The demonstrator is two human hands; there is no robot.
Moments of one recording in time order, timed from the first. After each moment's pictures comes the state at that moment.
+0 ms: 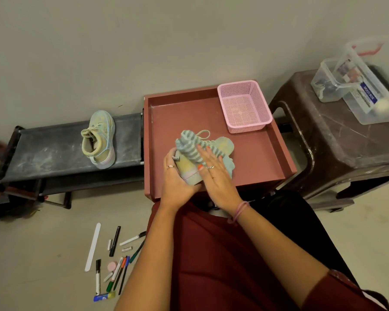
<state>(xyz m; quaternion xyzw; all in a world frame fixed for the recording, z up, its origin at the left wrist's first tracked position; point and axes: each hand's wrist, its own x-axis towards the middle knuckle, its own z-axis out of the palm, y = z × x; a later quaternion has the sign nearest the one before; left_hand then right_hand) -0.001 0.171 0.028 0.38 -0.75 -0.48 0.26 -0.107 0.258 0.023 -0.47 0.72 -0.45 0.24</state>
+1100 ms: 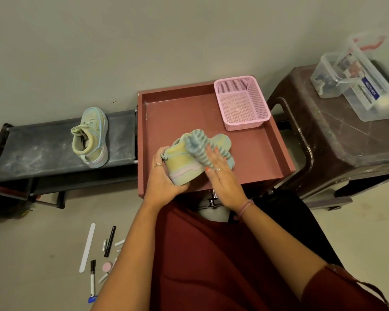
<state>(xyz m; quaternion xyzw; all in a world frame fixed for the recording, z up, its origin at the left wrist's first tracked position) 0.010 0.146 0.011 0.35 -0.78 -0.47 0.23 -0.132 0.274 -0.008 -0.49 0.74 -0.41 0.22</state>
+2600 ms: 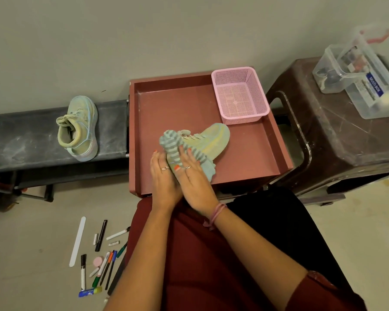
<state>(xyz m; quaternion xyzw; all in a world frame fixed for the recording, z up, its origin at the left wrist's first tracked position) -0.010 0.173 -0.024 0.42 -0.80 -0.34 0.25 -0.083 0.233 0.000 -0.44 0.73 -0.43 0.29</state>
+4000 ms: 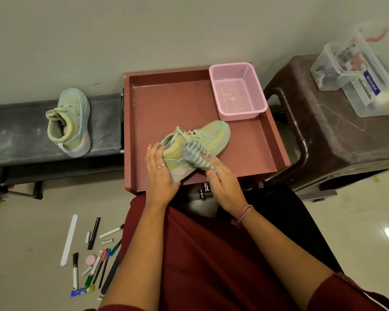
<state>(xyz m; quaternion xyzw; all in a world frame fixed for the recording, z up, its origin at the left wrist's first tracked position) -0.005 0.154 -0.055 0.38 -0.85 -0.27 0.24 -0.127 0.289 -0.017 -0.39 0.76 -0.45 0.25</state>
